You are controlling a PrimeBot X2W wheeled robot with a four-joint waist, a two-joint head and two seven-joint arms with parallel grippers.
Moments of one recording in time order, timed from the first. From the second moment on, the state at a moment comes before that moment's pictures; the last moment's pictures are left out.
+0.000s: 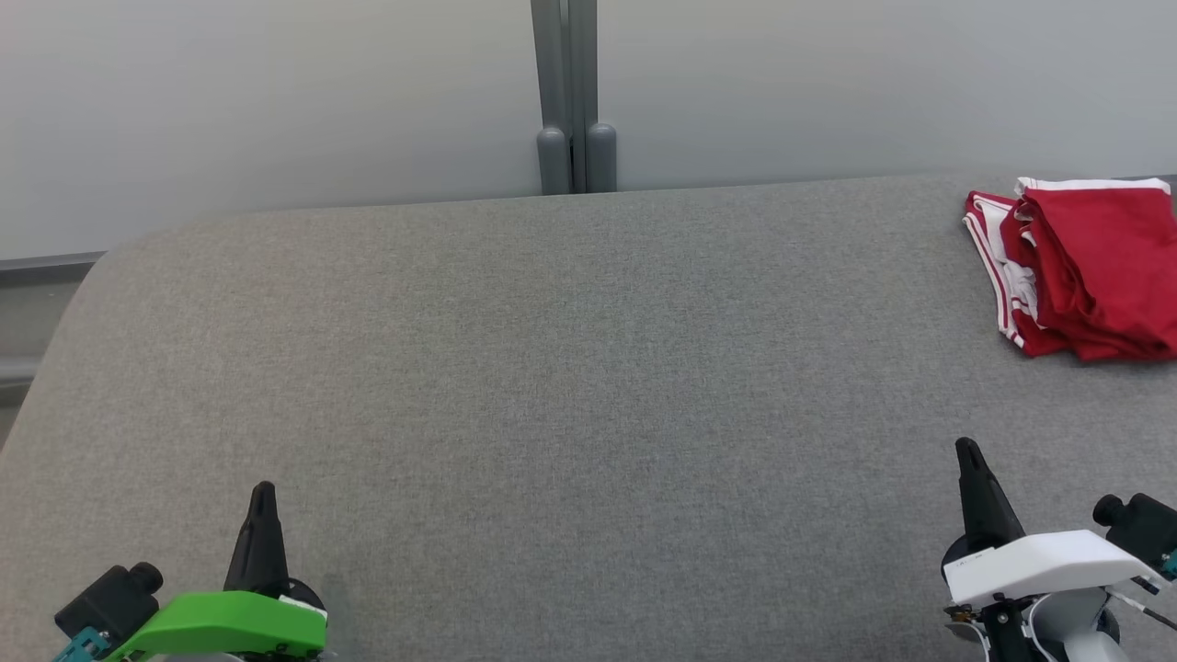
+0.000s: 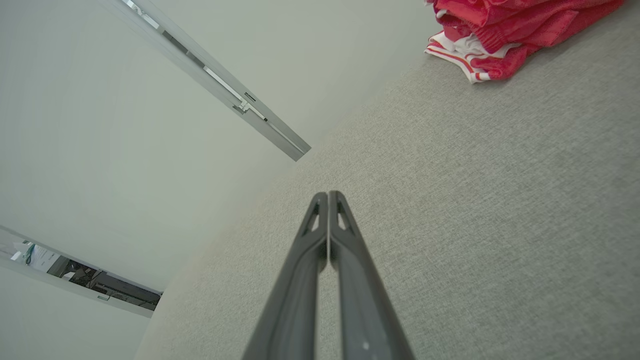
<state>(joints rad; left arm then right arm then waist) -0.01 0.04 0.05 0.27 -0.78 -0.12 -0.10 -0.01 -0.08 -0.03 0.21 0.82 0.13 -0.11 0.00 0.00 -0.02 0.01</state>
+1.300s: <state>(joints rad) -0.06 0.04 0.09 0.26 -1.22 -0.12 0.02 -0.06 -0.07 -0.07 0.23 1.24 0.13 0.01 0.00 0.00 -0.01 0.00</state>
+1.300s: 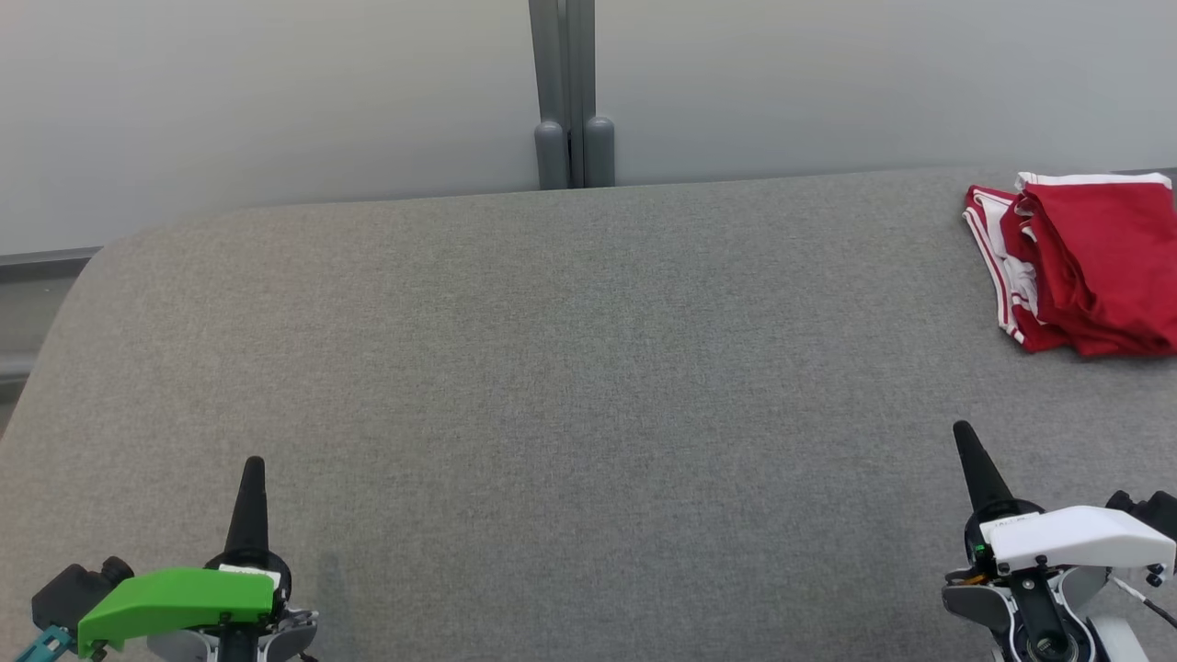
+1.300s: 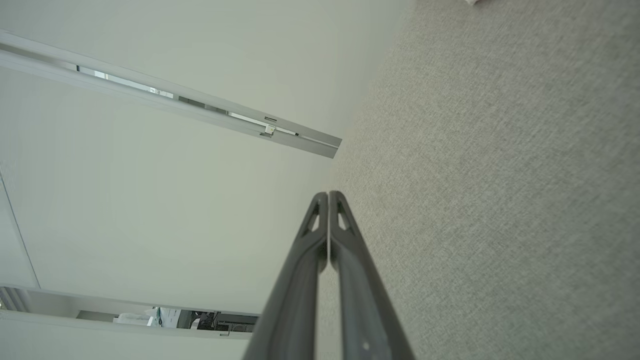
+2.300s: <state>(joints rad) -0.08 0.04 0.10 0.25 -1.47 -0.13 0.08 -0.09 -0.06 -0.10 0.24 1.48 0.13 0.07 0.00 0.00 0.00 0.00</state>
